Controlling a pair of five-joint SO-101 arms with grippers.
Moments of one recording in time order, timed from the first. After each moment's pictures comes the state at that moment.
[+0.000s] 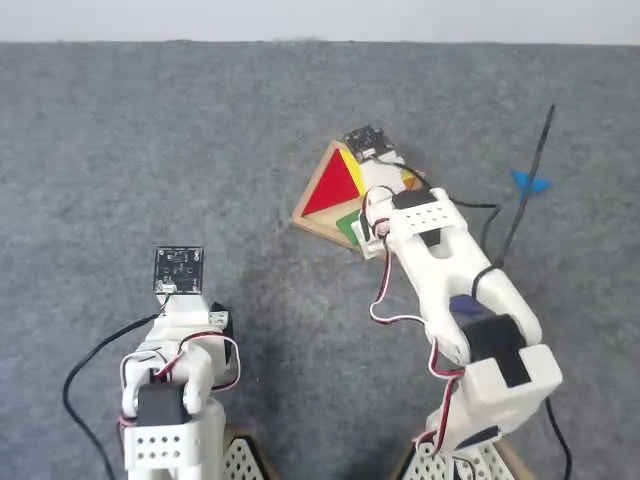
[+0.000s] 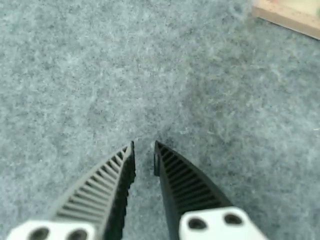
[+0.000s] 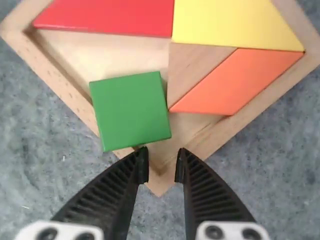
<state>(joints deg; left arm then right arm) -9.4 -102.9 97.1 72.0 3.6 -20.5 9.1 23.3 47.3 7.8</state>
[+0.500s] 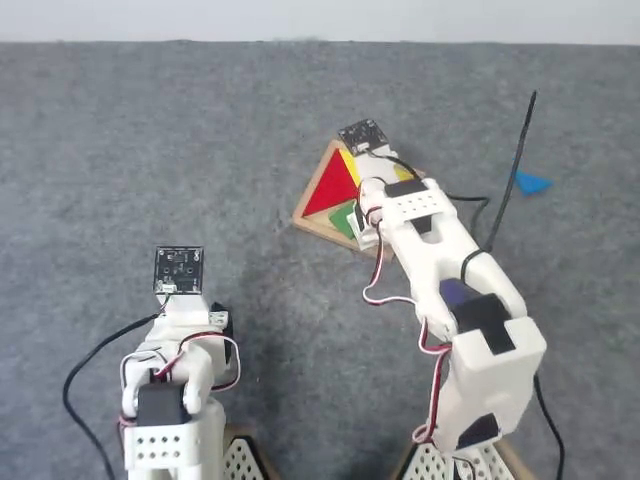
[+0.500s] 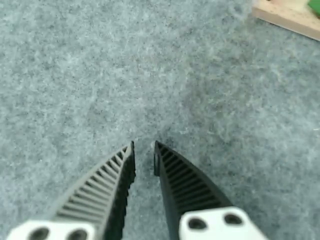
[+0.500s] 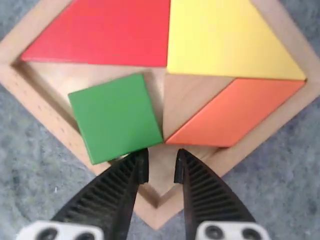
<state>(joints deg) -9.4 -102.9 97.1 72.0 3.6 -20.6 18.5 14.2 47.6 7.6</state>
